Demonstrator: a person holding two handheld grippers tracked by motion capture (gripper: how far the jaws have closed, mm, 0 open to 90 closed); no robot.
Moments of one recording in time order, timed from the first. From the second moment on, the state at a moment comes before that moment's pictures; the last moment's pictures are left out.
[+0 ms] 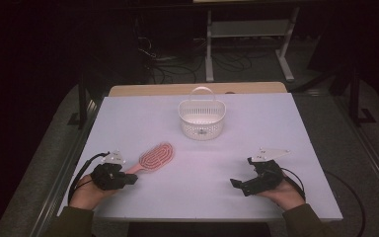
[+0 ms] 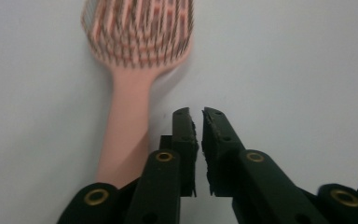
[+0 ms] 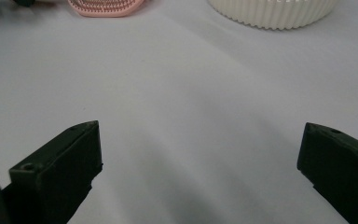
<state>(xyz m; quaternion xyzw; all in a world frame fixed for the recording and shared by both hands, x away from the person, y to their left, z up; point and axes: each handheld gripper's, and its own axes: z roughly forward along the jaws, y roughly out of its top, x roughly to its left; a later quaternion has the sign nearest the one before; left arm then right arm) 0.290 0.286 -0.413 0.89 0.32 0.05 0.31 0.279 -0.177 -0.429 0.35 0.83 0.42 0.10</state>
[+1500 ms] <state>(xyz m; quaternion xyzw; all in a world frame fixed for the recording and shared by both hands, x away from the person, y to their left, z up) 0.303 0.240 -0.409 0.86 0.23 0.08 0.45 0.279 -0.178 -0.432 0.35 0.83 0.43 0.10</state>
